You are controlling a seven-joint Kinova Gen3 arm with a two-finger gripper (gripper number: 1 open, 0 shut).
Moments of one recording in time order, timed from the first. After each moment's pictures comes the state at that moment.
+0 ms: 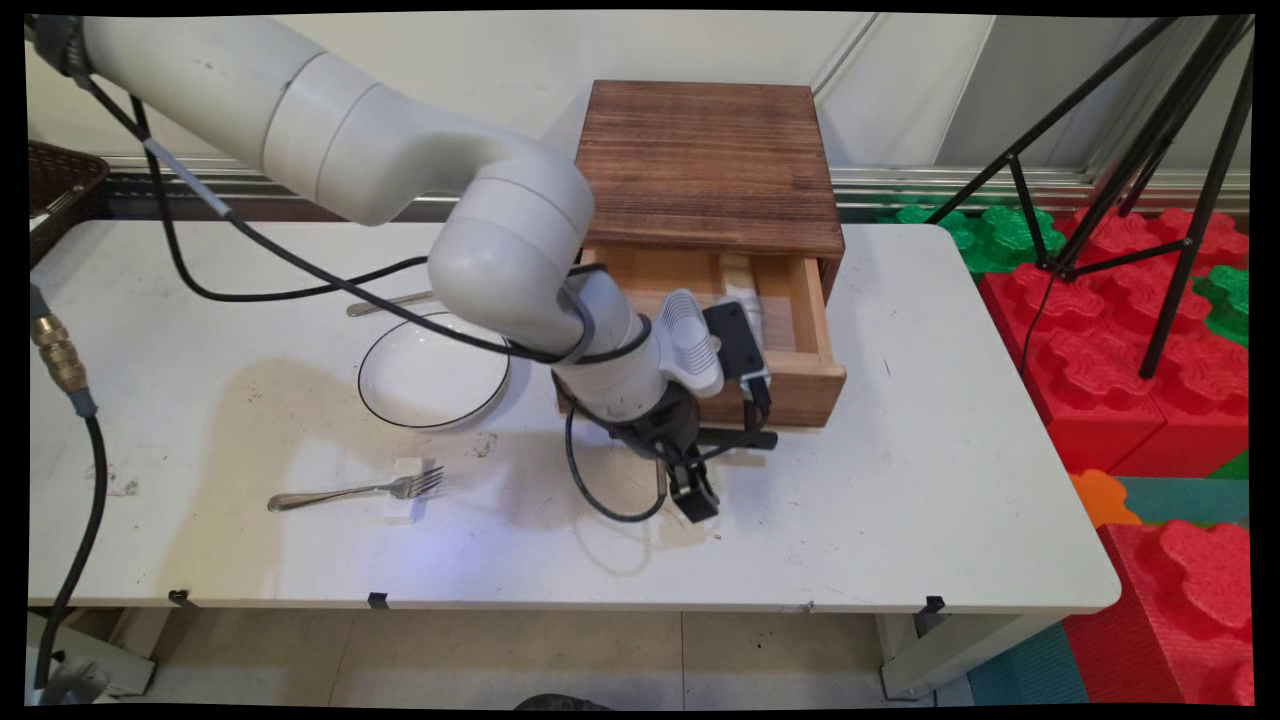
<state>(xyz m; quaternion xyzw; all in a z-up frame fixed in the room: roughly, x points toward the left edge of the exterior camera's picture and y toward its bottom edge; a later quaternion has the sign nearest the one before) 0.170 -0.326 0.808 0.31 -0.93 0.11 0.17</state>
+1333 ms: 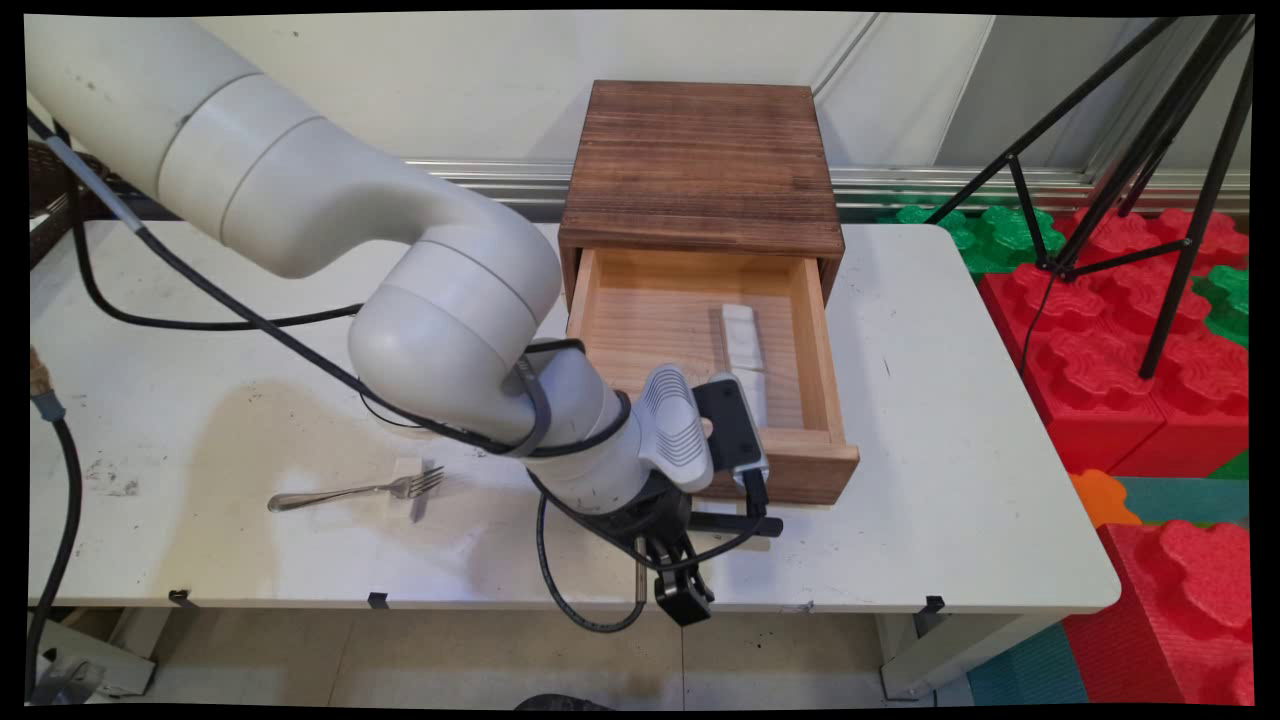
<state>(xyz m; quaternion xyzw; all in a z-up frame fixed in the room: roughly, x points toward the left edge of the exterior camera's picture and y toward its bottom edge) 0.149 -0.252 0.816 0.30 -0.93 0.07 0.18</state>
